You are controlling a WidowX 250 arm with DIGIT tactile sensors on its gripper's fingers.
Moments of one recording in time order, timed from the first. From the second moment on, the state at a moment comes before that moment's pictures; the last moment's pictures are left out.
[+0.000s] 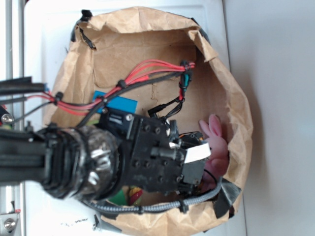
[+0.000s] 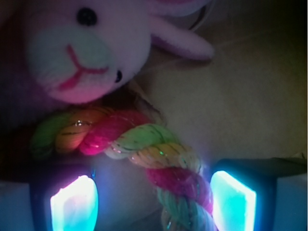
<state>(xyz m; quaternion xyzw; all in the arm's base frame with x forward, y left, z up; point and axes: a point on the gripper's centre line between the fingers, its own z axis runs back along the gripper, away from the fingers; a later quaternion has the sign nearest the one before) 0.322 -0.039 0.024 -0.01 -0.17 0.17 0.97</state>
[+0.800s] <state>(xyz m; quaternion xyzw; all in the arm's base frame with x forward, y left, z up) 0.312 -0.039 0.025 -0.03 -0.15 0.16 0.98</state>
